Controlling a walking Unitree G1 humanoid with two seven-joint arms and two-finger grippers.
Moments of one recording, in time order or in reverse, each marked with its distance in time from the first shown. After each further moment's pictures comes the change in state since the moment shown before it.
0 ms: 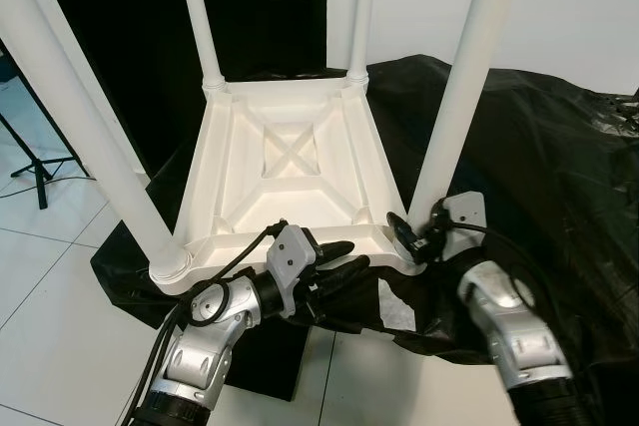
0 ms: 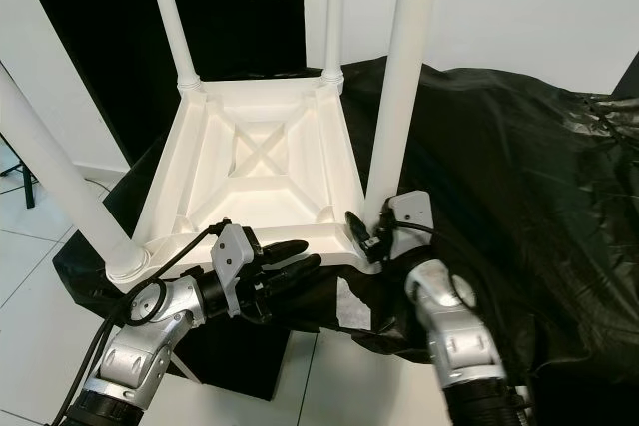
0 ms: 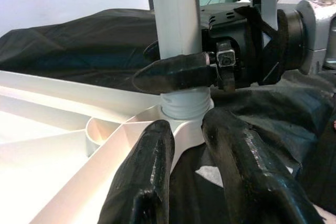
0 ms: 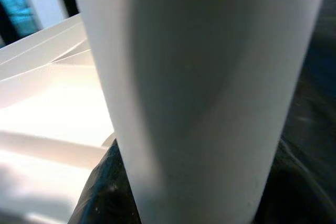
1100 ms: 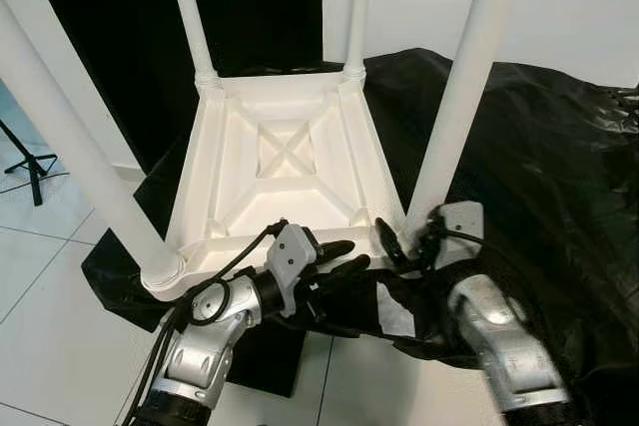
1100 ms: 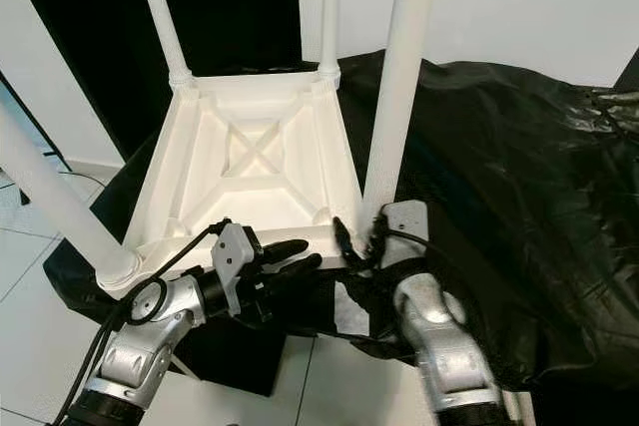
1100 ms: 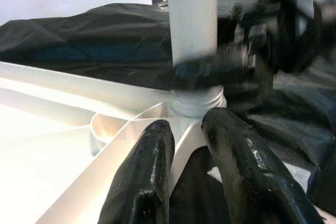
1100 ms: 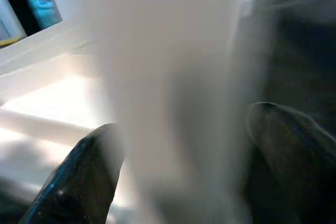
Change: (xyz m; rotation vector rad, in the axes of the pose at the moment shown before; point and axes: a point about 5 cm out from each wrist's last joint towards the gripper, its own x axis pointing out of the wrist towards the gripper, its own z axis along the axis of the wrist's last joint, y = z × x) left arm 0.001 -0.001 0.000 -0.006 -0.005 0.000; right arm -0.021 -0.011 0.008 0.003 -0.028 0.139
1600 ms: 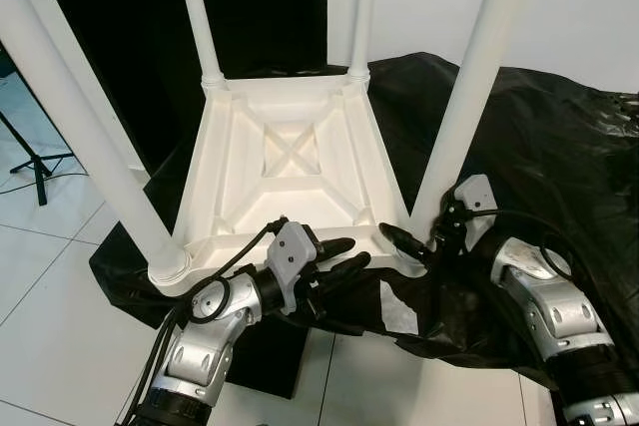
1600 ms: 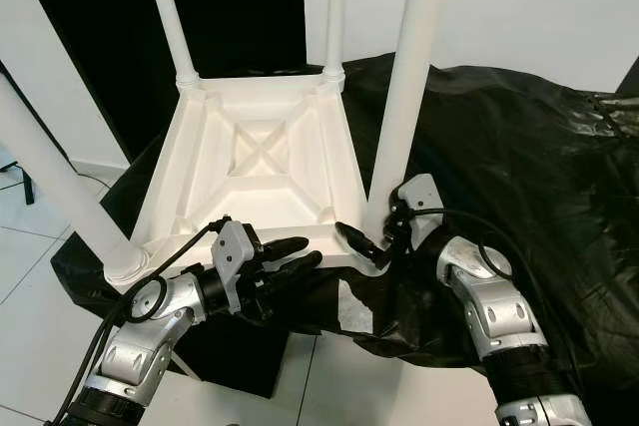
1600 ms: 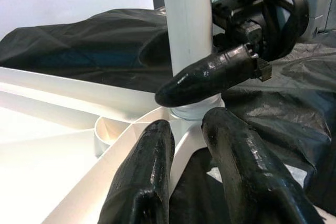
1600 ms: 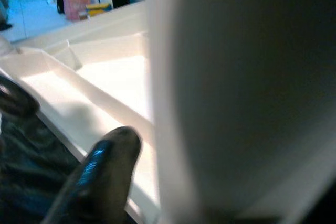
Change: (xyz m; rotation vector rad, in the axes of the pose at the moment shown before) left arm 0.000 0.003 0.003 0.012 -0.005 0.006; right arm 0.024 -0.016 0.004 -0.128 0.060 0.394
